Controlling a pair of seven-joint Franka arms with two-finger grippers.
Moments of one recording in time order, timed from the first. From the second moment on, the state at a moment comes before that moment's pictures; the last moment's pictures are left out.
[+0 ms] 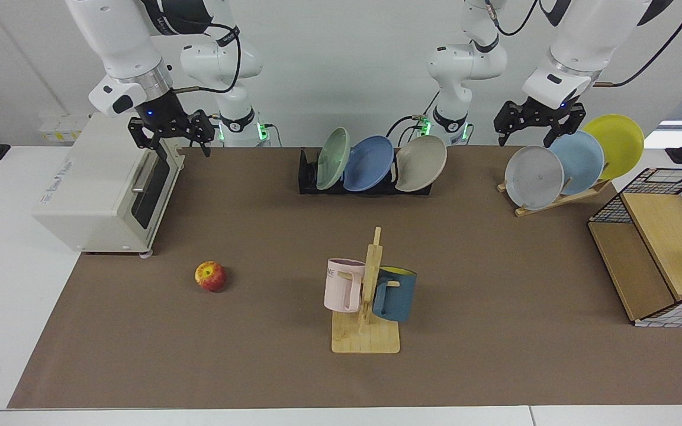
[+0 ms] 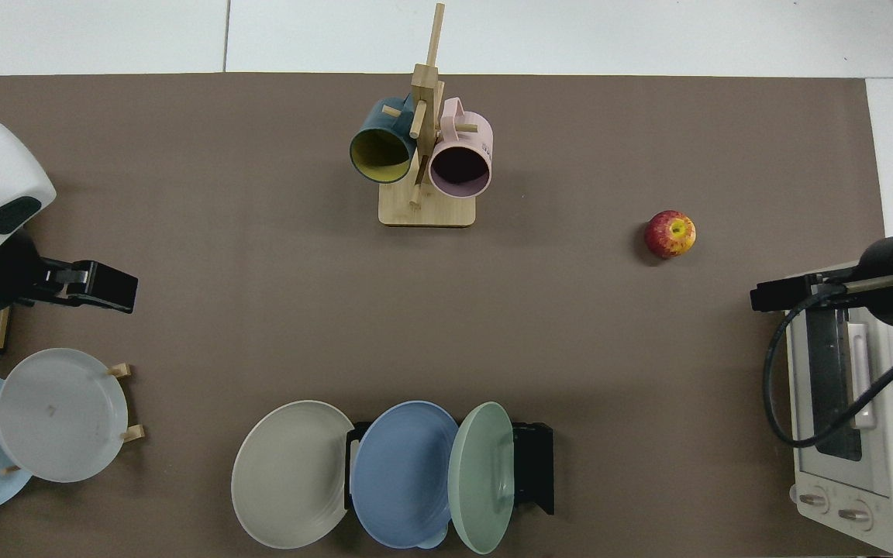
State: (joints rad) left arm -0.01 -0.01 -0.13 -1.51 0.02 1.42 -0.02; right arm 0.04 -0.14 -0.01 -1.80 0.07 1.68 -0.03
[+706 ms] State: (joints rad) left arm -0.01 -0.02 -0.14 -1.51 0.02 1.42 -0.02; right arm 0.04 -0.14 -0.01 -1.80 0.07 1.68 -0.03
